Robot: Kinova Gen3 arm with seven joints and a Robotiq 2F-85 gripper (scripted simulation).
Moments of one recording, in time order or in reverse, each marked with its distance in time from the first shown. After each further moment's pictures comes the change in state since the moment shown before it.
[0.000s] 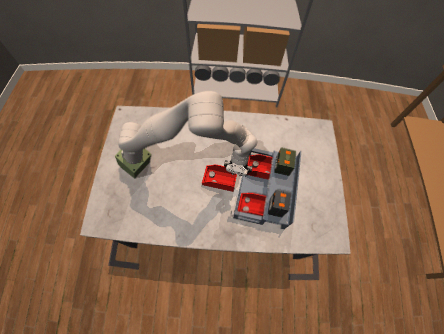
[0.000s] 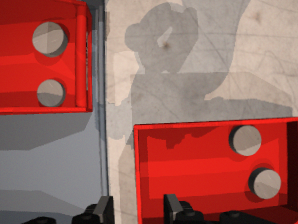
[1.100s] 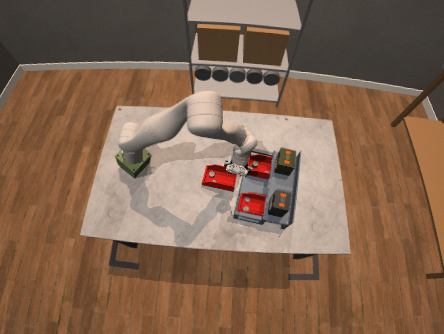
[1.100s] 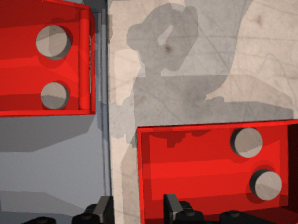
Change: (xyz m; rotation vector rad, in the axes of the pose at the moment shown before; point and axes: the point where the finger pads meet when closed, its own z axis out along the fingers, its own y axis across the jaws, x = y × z) arm 0.002 -0.002 -0.003 0.005 0.000 0.000
